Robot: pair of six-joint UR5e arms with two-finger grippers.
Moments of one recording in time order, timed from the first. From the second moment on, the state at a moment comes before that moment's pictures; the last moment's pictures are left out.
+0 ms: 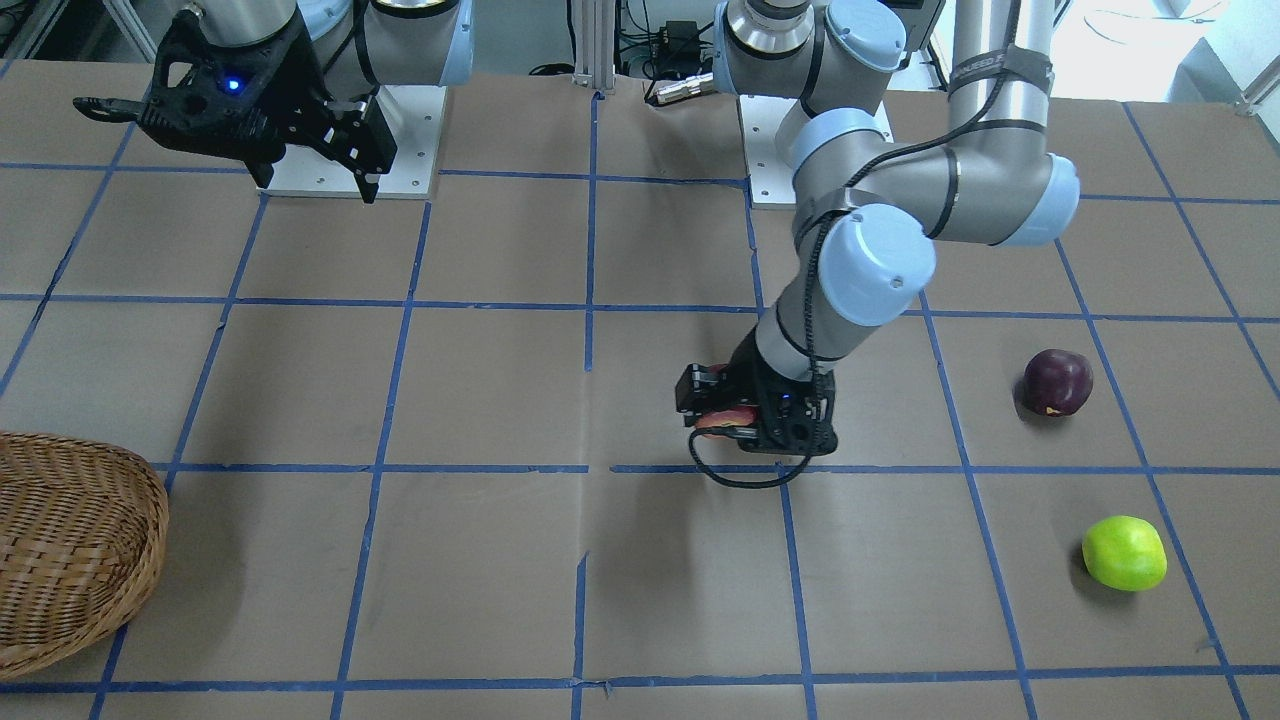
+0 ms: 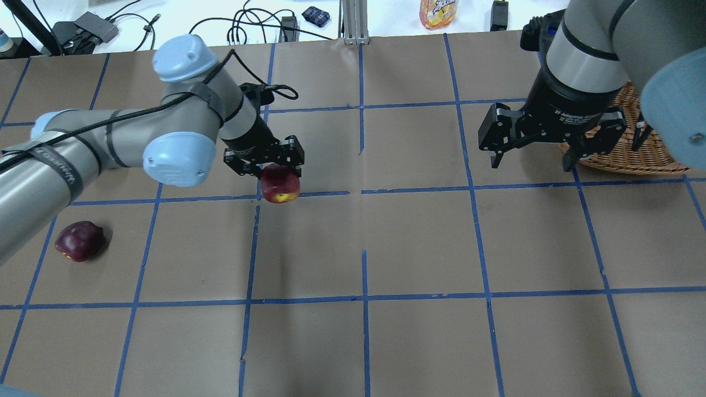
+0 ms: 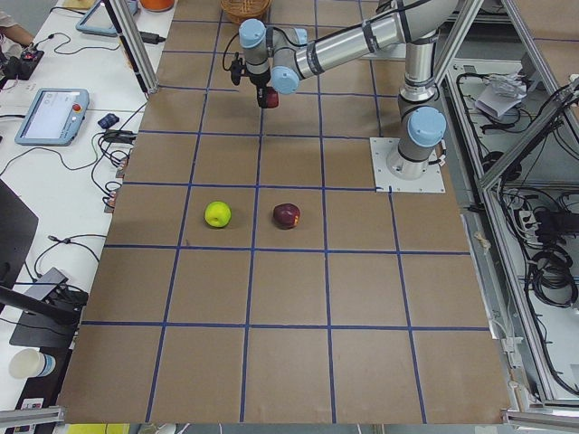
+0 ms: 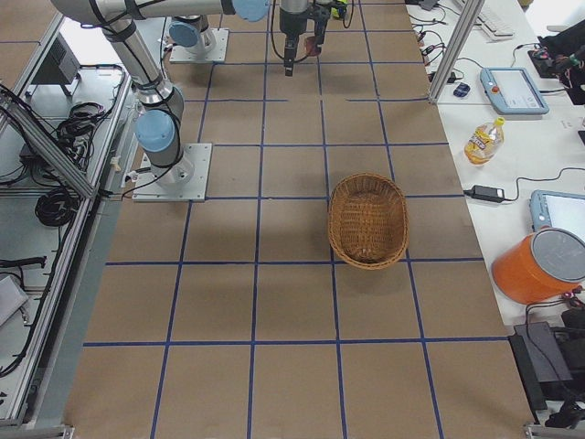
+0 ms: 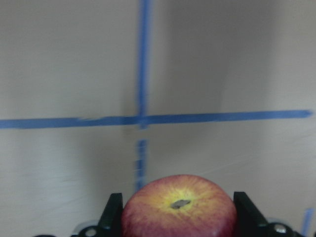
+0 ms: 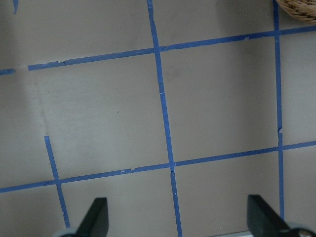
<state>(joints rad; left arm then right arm) -1.69 -1.89 -1.78 -1.04 1.36 -0.15 1.61 -1.69 1.65 -1.49 -1.60 0.17</state>
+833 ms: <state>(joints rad) -1.94 -2.17 -1.57 -0.88 1.42 -0.37 1.60 -1.68 1.65 -1.51 -1.60 0.17</state>
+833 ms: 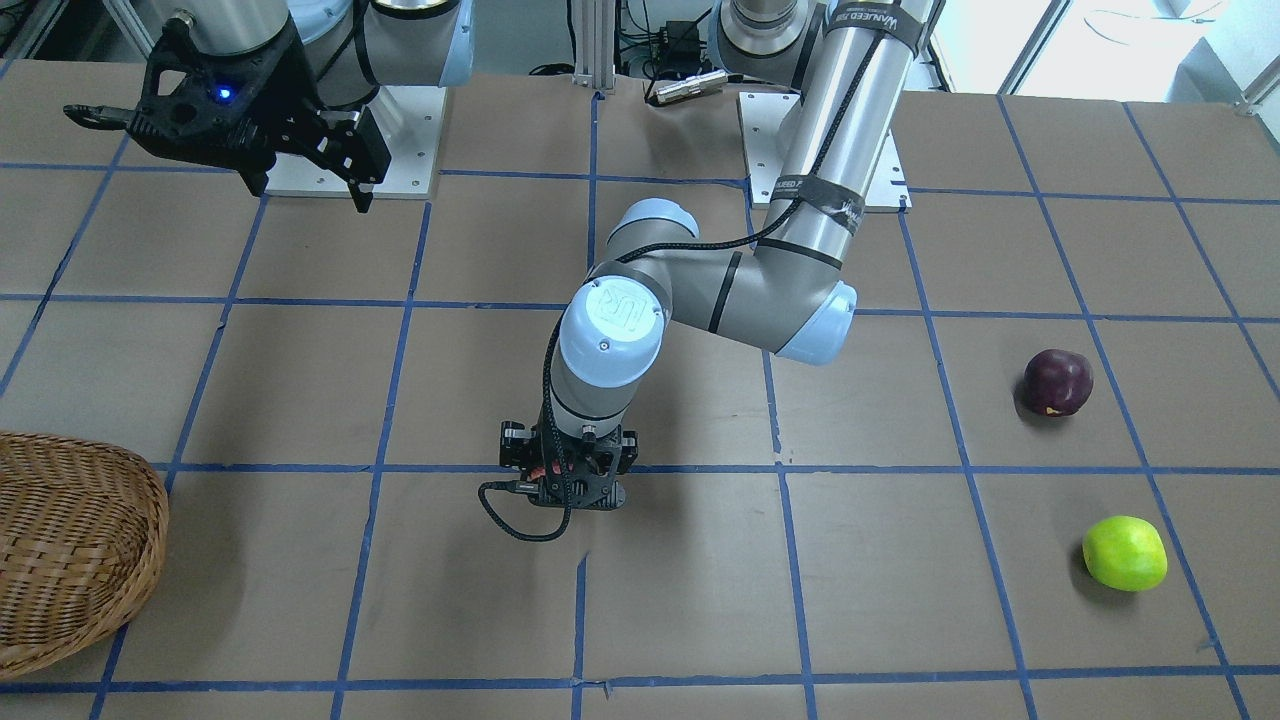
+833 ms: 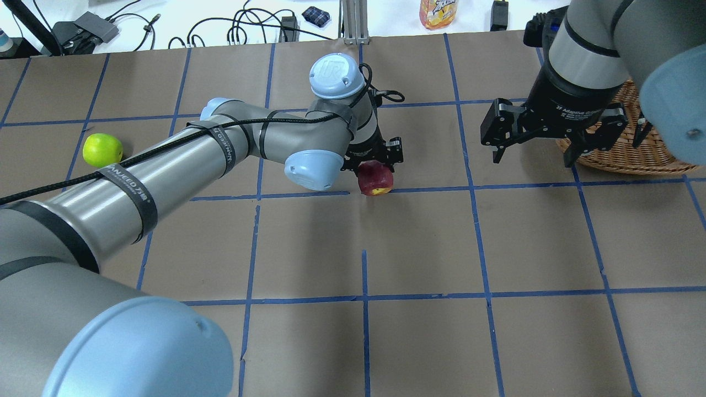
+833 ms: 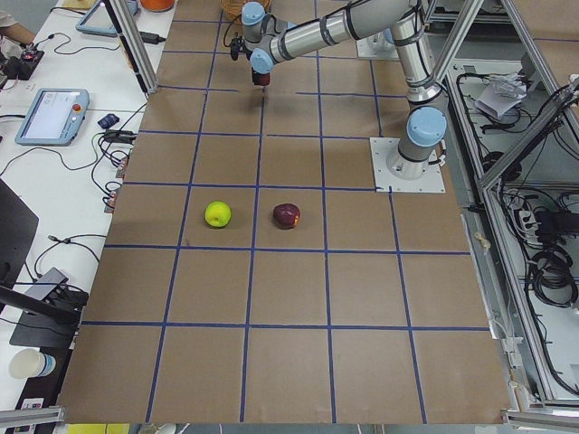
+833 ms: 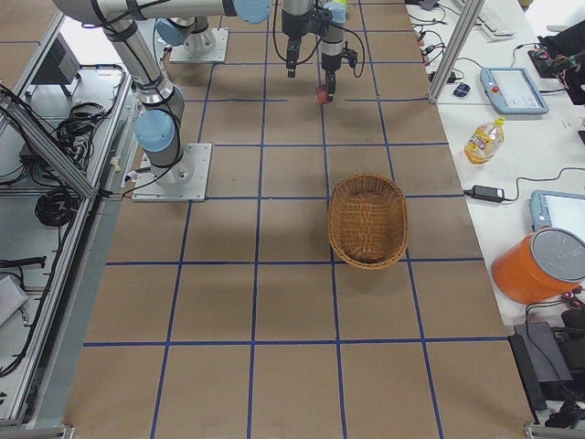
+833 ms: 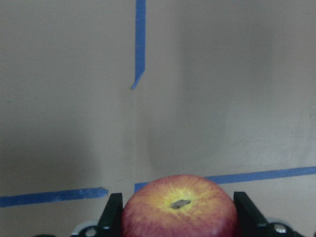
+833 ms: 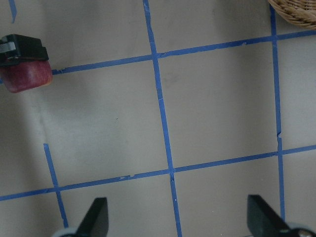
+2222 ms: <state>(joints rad) -1.29 -1.86 -1.57 -1.54 1.67 0.22 1.69 -1.34 1.64 -1.96 -1.45 0.18</state>
